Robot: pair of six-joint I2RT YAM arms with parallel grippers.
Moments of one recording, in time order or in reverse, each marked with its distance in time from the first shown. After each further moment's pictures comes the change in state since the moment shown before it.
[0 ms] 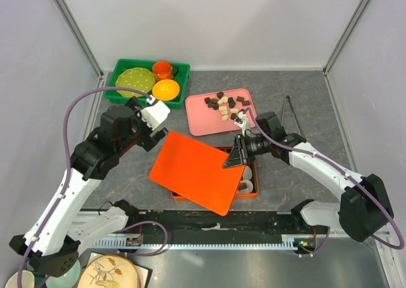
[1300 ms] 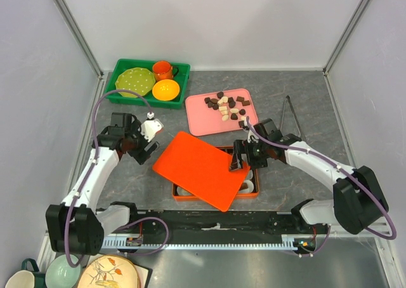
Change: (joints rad) left arm 0.461 0.206 -0.402 0.088 0.386 0.225; right arm -0.021 0.079 -0.039 -0.140 0.399 -0.076
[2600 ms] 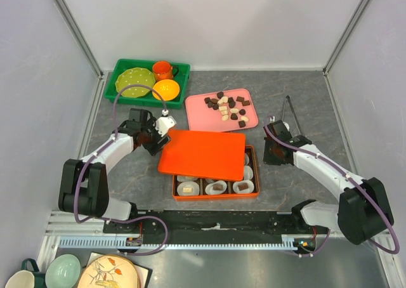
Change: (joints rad) left arm -0.062 0.324 -0.024 0.373 0.028 0.005; right arm -0.085 -0.087 -0.024 -0.148 0.570 0.127
